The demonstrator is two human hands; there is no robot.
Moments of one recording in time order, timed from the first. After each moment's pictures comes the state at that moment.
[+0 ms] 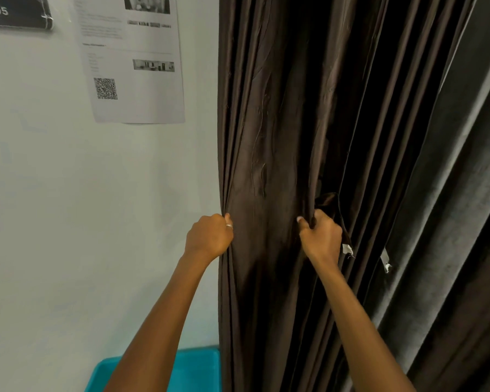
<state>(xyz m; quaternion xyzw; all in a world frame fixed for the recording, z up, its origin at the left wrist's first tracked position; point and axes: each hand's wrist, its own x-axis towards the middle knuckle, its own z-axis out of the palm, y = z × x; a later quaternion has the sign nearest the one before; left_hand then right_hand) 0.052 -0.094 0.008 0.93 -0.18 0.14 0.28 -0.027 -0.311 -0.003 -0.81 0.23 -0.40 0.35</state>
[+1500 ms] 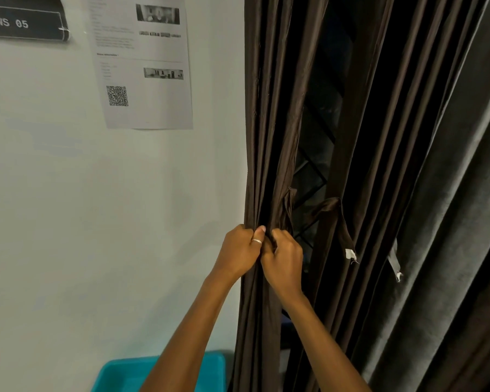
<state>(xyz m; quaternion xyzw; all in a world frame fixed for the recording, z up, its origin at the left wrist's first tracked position) 0.023 -0.126 -0.006 0.85 -0.26 0.11 0.45 -0.018 -0.228 -0.040 -0.82 0.07 -0.44 0.36</state>
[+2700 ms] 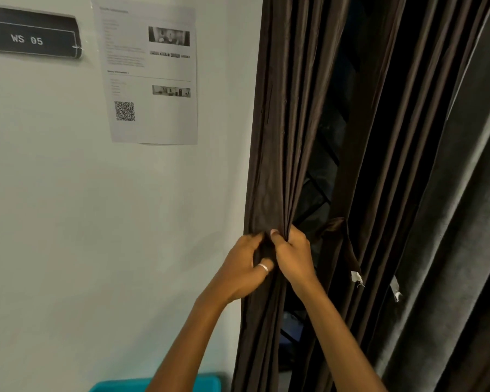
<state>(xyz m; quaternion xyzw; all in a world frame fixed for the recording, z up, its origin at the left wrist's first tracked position) 0.015 -0.110 0.006 0.81 -0.36 0.04 0.47 -0.024 -0.237 0.026 -0.76 0.06 -0.32 0.56</state>
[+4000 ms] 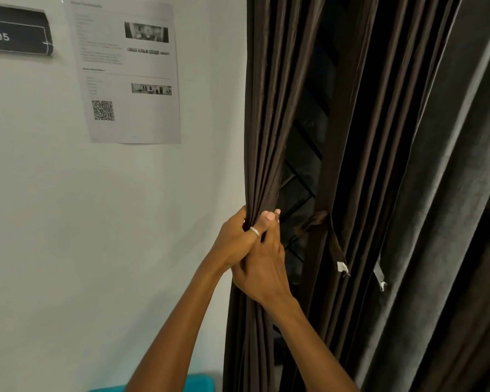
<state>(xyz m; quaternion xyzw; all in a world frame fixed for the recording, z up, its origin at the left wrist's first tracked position) 0.028 -0.133 0.045 0.74 -0.29 -0.01 0.60 -0.023 -0.211 -0.009 -0.92 0.04 -0.33 0.21</state>
